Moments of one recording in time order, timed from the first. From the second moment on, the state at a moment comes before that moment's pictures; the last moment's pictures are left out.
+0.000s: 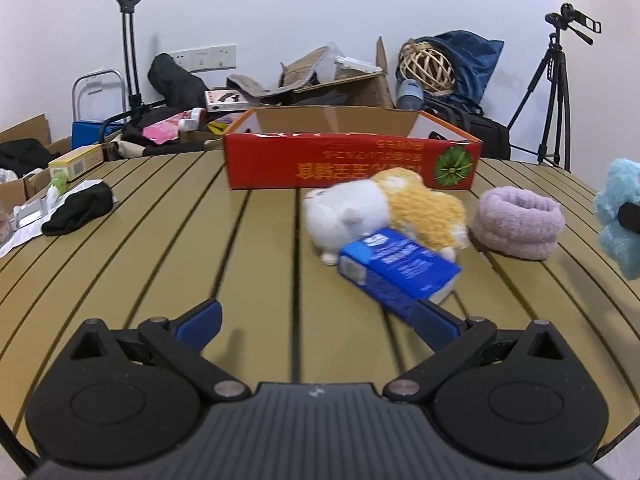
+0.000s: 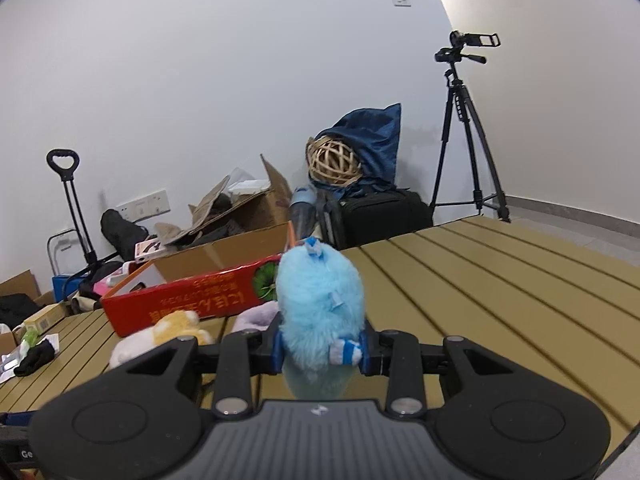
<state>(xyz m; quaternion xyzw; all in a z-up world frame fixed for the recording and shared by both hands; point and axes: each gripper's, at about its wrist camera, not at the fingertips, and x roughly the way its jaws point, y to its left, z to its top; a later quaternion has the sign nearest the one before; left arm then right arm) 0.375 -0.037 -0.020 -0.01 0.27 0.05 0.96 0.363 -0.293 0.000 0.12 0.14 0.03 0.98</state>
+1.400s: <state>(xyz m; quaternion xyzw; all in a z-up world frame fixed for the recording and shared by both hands) 0.450 -0.104 -0.029 -0.01 0.34 0.11 0.93 0.358 -0.340 -0.005 0.19 0.14 0.02 0.97</state>
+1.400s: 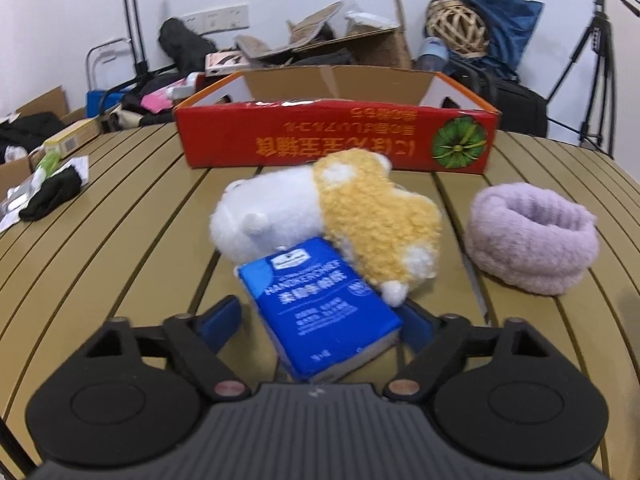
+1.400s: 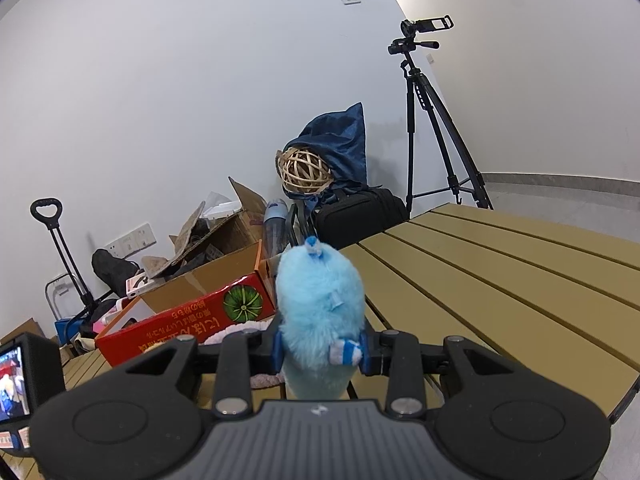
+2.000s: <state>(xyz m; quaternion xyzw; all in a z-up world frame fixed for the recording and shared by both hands) 0.427 -0.100 -0.021 0.00 0.33 0.11 0.94 0.364 -0.331 -0.015 0.18 0.16 0.03 0.97</state>
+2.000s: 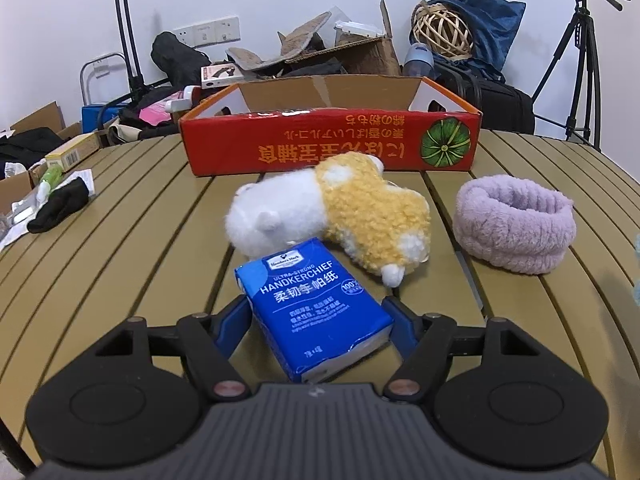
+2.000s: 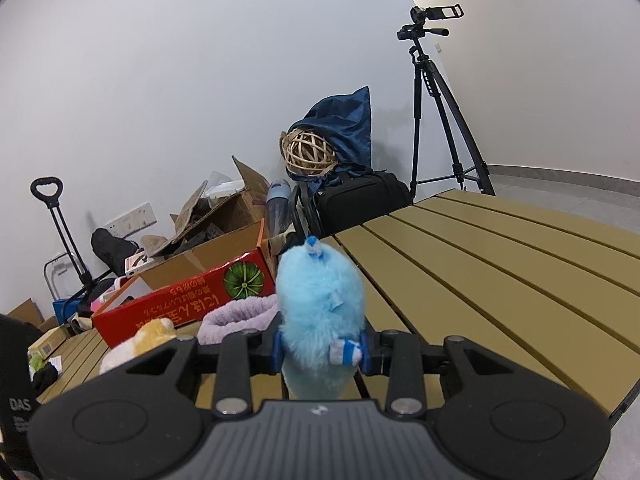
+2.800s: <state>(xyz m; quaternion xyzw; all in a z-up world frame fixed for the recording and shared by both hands) 0.335 -0.077 0.017 0.03 0.29 0.09 0.95 0.299 -0.306 -0.012 0.12 0.14 0.08 0.98</state>
